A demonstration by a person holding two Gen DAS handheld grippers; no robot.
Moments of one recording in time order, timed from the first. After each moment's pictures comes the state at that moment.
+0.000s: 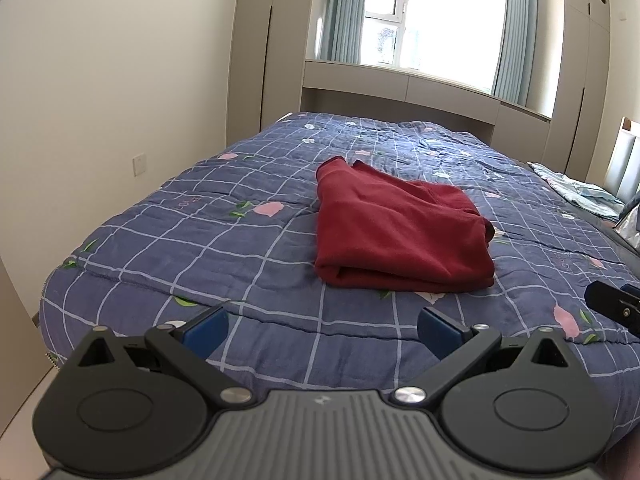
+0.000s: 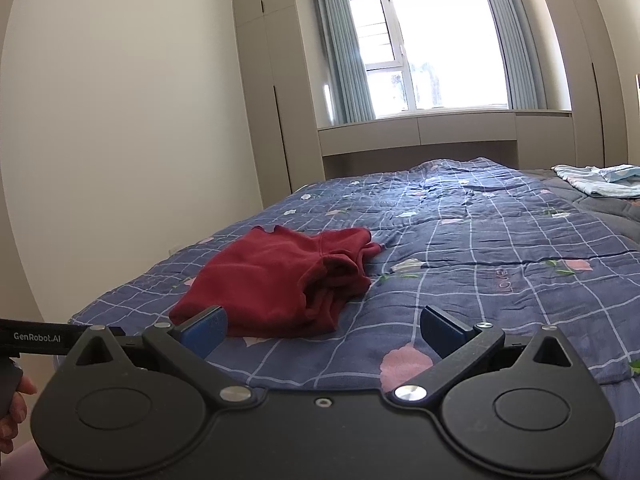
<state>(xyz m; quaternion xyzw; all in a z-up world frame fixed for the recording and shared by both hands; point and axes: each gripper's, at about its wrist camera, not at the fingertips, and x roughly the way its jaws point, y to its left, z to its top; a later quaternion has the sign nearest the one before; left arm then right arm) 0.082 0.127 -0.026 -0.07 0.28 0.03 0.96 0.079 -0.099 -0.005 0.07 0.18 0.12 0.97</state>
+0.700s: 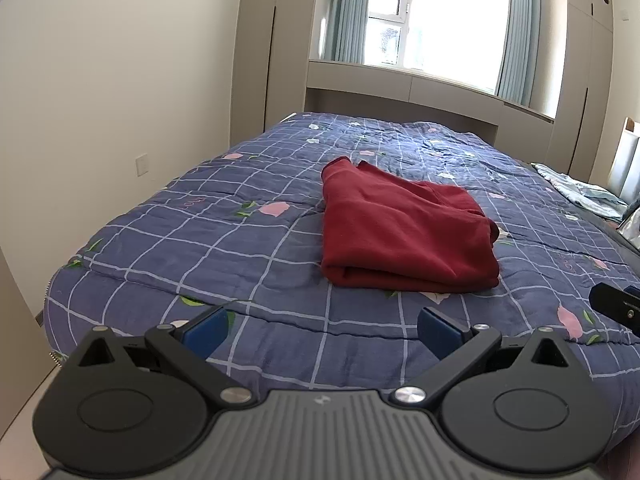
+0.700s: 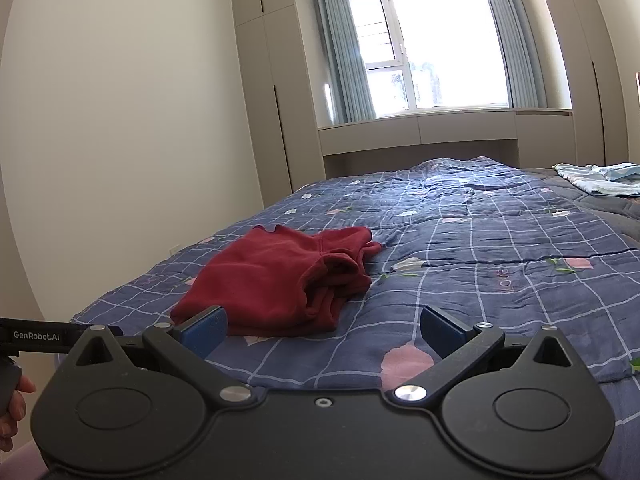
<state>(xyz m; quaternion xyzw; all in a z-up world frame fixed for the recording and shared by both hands) 0.081 0.130 -0.026 -0.07 0.28 0.03 0.96 0.080 -0.100 -0.006 0.07 0.18 0.12 0.97</state>
